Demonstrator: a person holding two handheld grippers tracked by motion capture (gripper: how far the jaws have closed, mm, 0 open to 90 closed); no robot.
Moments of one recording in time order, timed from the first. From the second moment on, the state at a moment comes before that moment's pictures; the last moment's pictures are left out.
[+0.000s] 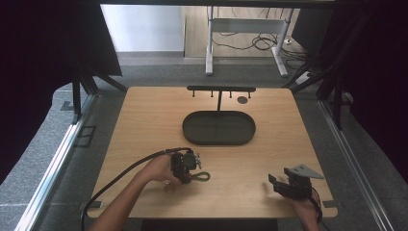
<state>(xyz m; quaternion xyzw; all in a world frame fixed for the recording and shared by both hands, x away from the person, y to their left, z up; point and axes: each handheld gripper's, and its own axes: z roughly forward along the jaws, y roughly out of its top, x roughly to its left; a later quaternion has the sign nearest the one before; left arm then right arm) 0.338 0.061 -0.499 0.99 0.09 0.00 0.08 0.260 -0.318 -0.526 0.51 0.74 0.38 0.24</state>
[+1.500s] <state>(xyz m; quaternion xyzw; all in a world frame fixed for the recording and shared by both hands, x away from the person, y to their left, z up) 0.343 0.110 -0.422 0.97 0.12 0.02 0.20 0.260 -0.322 -0.526 0.51 0.74 0.38 0.24</state>
